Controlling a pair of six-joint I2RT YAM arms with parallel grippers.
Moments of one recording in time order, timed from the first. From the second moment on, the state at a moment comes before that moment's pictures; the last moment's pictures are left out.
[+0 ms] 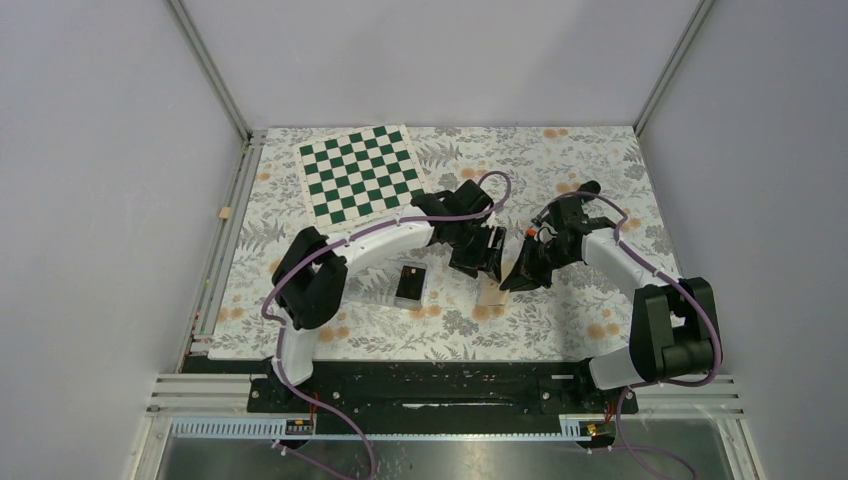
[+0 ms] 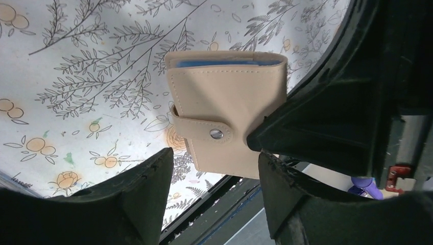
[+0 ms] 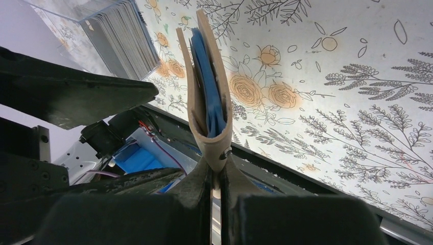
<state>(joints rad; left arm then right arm) -0.88 1.98 1.63 -0.67 0.37 -0.57 0.20 1.45 0.87 -0.75 -0.65 0.56</state>
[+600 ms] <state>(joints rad) -0.89 2.10 1.69 -0.74 0.34 -0.55 0.20 1.45 0.85 -0.74 -0.64 0.57</state>
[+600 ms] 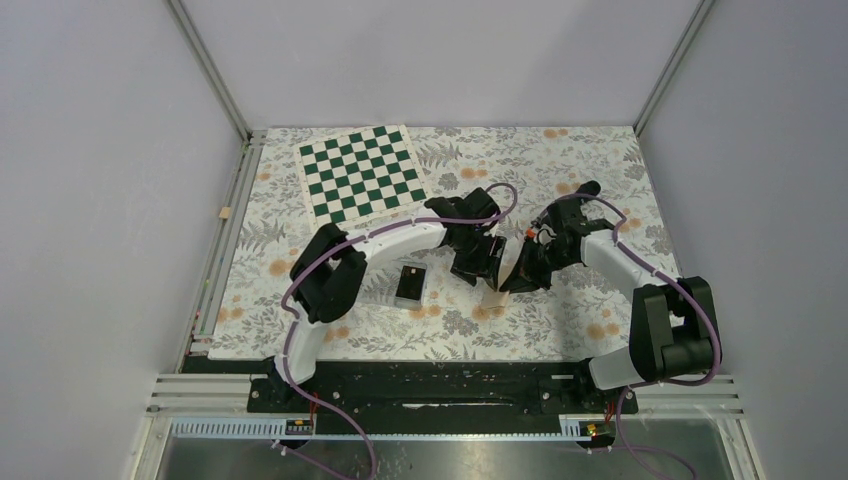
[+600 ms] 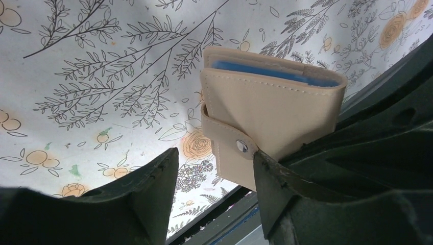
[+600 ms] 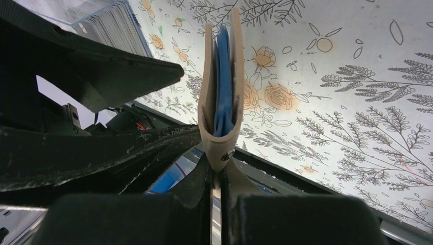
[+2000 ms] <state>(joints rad) -0.74 1.94 1.37 -0.37 0.53 -0.71 0.21 1.44 0.84 -0.72 -0.70 0.57</state>
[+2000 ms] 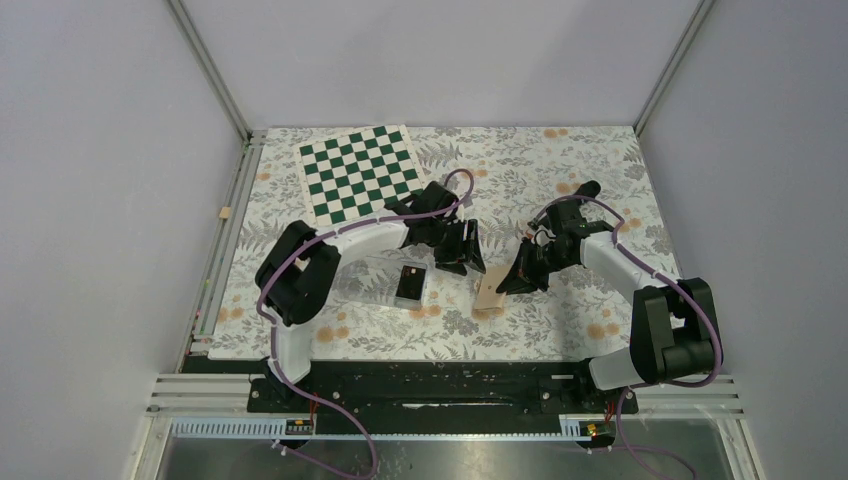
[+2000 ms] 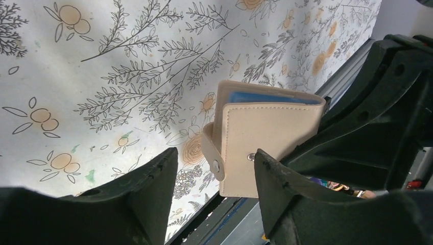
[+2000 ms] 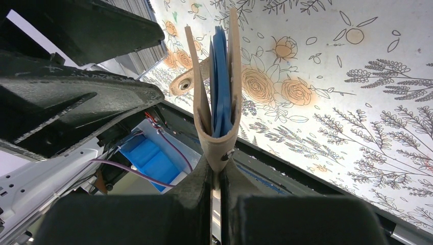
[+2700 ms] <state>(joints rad) -0.76 1.97 1.33 -0.40 0.54 -0.65 0.21 1.44 0.84 -0.72 -0.70 0.57</state>
